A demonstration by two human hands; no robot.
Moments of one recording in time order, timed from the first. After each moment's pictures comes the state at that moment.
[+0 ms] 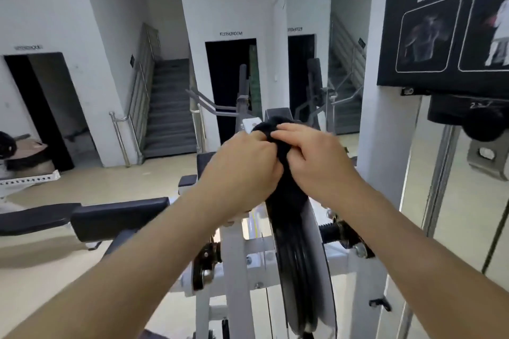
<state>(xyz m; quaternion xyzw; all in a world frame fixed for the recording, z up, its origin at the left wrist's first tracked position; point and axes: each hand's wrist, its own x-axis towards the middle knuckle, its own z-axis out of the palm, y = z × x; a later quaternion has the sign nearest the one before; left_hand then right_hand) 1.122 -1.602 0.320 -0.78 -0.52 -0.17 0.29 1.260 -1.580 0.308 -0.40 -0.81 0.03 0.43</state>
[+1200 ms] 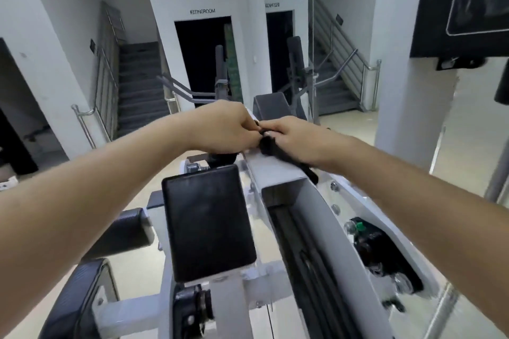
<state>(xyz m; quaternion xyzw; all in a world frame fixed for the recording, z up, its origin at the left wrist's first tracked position) 1.070 -1.454 0.362 -0.84 -0.53 -0.06 0.02 1.232 -1.442 0.317 -0.42 -0.83 0.26 0.27</state>
